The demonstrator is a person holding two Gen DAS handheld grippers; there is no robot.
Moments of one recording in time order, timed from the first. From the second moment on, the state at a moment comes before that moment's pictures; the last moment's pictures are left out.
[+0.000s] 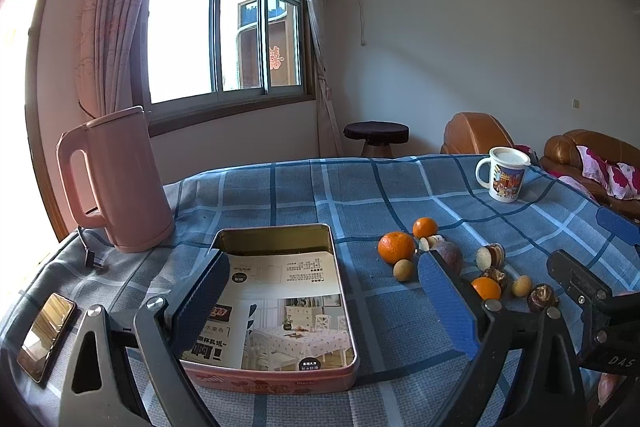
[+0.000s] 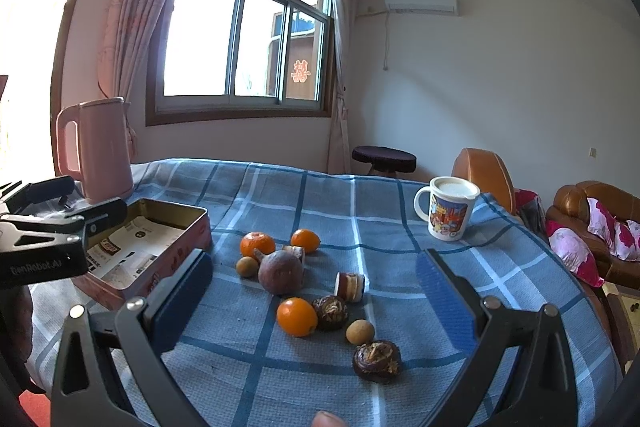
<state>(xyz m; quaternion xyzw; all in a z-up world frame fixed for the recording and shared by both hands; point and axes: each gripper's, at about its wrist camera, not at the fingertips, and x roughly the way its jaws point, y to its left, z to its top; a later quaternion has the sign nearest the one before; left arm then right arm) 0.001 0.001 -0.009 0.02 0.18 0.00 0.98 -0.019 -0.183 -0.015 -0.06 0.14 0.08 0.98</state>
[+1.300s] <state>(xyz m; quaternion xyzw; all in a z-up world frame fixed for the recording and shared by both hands) 0.008 -0.009 -0.024 0.03 0.21 -0.01 0.98 -0.007 -0.189 -0.029 -0.06 0.17 0.08 0.98</state>
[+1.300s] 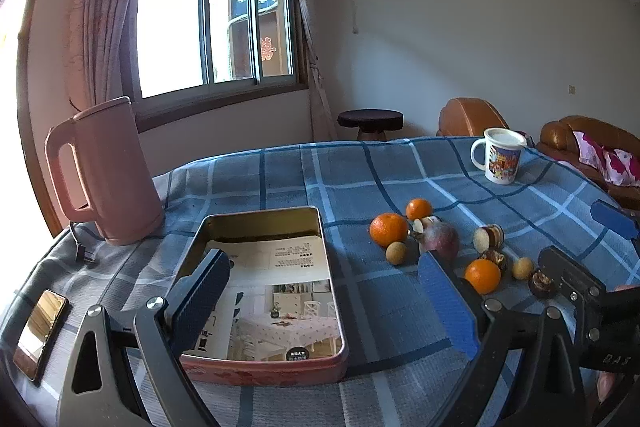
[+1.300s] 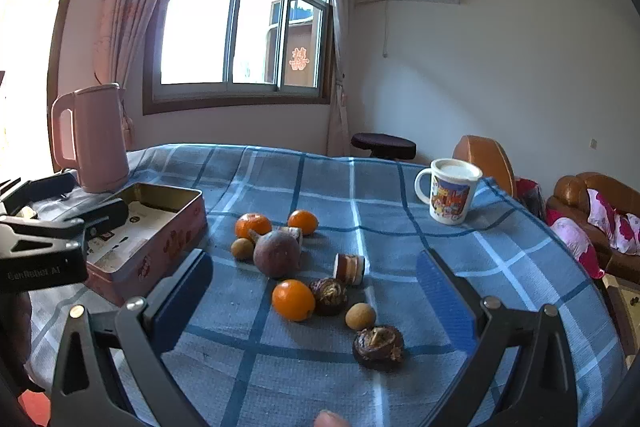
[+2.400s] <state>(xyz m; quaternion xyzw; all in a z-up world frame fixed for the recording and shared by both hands) 0.037 -0.069 -0.057 0.04 0.28 -0.13 0.95 0.023 -0.250 -0.082 -0.04 0.30 0.04 0.95</state>
